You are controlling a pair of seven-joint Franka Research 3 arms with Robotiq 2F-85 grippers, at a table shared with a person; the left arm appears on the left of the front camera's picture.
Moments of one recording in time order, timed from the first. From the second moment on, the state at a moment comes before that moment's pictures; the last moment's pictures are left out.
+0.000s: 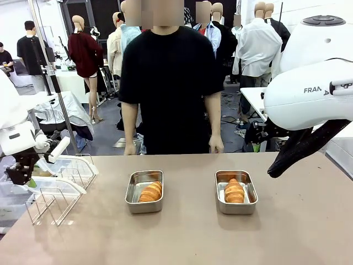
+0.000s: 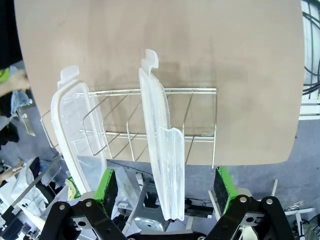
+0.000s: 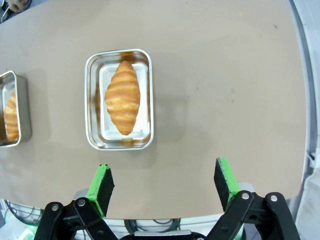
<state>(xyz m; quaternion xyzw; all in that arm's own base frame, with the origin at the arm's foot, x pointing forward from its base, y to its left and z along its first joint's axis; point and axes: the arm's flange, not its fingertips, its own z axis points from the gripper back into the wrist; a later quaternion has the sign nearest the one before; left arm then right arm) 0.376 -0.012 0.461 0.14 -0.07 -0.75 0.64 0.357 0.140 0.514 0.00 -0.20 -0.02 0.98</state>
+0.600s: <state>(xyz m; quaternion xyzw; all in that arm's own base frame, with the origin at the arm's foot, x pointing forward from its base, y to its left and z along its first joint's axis) 0.380 -0.013 0.450 0.12 -0.07 -0.75 0.65 0.357 0.140 0.514 0.00 -0.20 -0.02 0.98</state>
